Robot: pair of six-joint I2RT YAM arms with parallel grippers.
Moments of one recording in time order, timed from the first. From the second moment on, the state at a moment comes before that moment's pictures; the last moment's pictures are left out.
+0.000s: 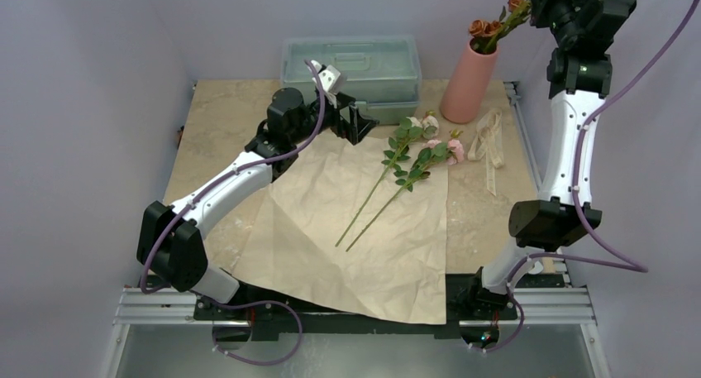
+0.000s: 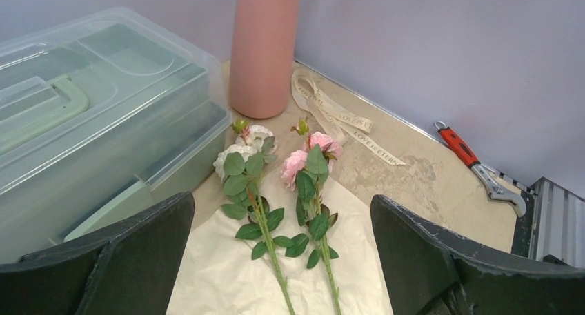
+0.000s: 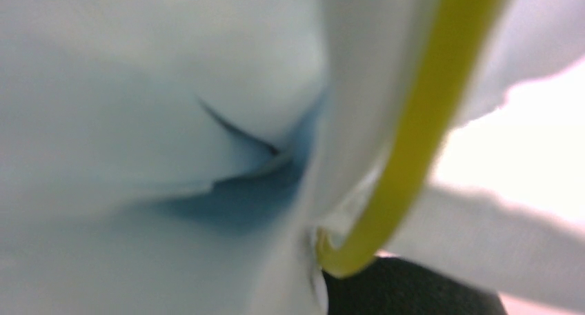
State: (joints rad) left arm -0.55 1.50 1.24 0.26 0.39 -0.16; right arm -0.21 1.74 2.21 -0.32 -0.28 -0.01
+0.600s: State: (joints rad) left arm -0.55 1.53 1.24 0.23 0.39 -0.15; right arm -0.21 1.90 2.23 -0.31 -0.28 0.02
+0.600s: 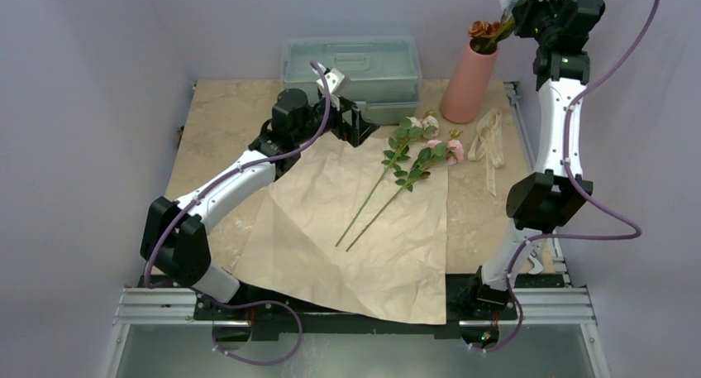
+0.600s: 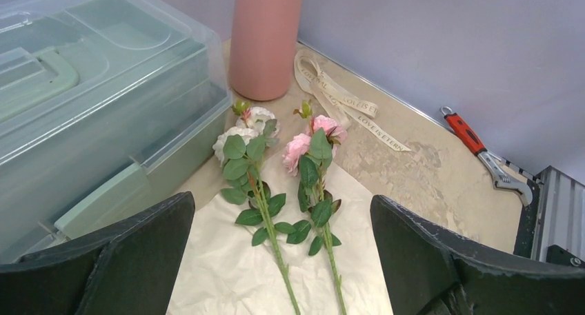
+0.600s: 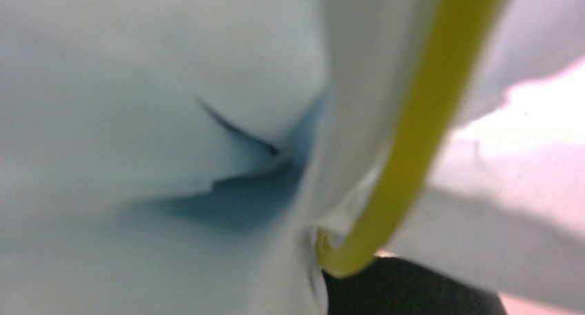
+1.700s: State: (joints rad) left arm -0.55 1.65 1.24 0.15 0.35 -0.13; right arm -0.19 1.99 2.17 -0.40 -0.30 0.03
